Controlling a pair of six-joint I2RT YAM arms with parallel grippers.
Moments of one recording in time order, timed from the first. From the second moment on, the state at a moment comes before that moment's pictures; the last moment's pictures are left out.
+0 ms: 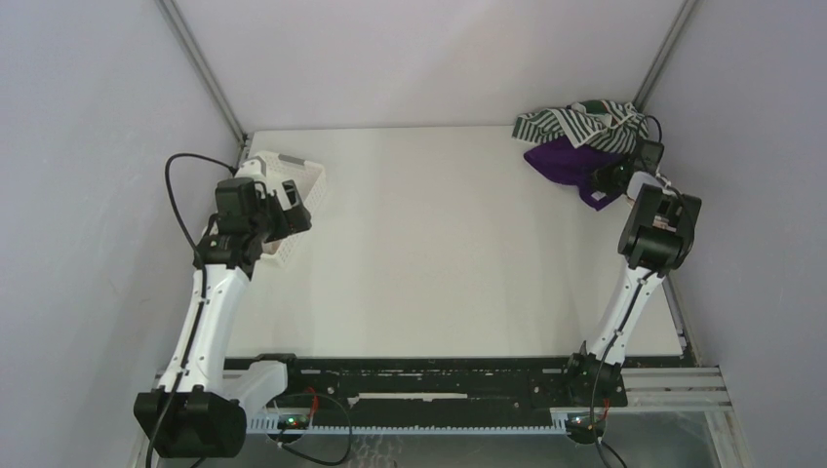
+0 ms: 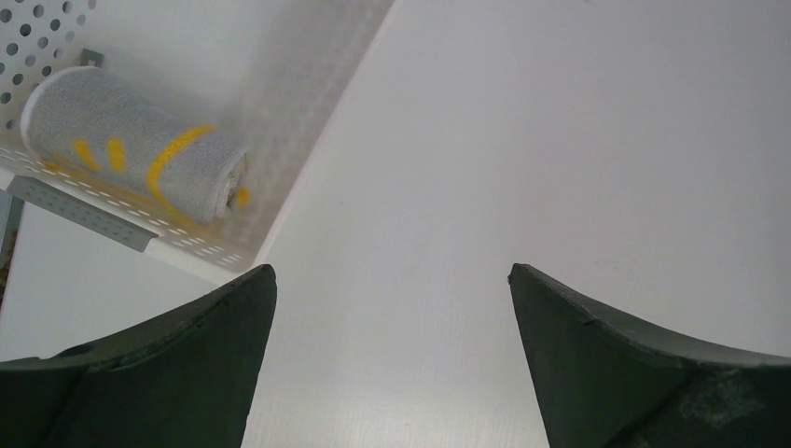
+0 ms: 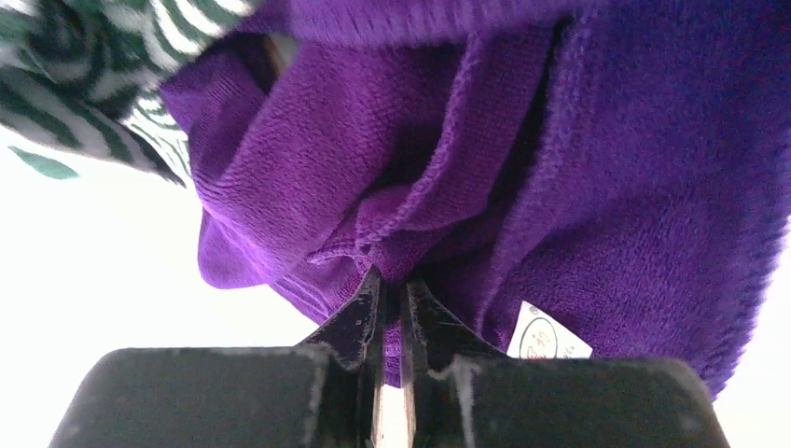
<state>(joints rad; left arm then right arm) 0.01 1.02 1.00 -0.59 0.01 -0.26 -0.38 2.27 1.63 -0.16 -0.32 0.87</state>
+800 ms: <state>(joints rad) -0.28 0.91 0.96 -0.59 0.11 -0.30 0.55 1.55 0.99 -0.28 -0.30 0.76</state>
